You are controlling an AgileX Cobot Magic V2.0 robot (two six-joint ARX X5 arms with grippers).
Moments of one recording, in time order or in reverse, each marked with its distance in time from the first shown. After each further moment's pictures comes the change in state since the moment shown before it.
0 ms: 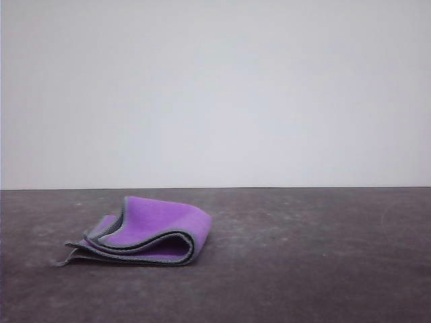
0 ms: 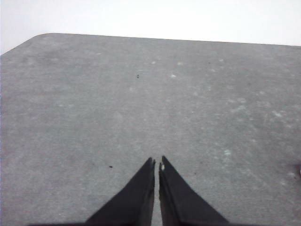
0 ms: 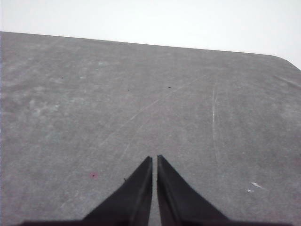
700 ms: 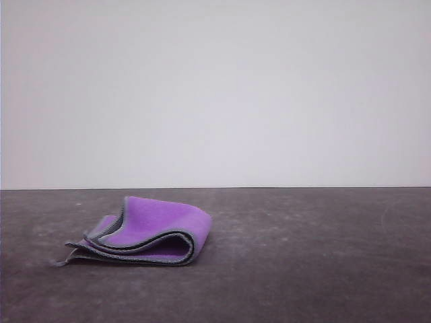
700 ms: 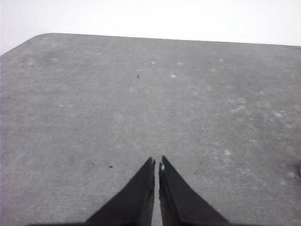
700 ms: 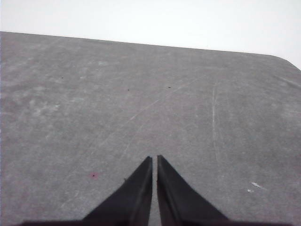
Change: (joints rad) left_arx 0.000 0.000 0.000 0.000 0.000 0.000; right_arx 0.000 0.000 0.000 0.000 0.000 0.000
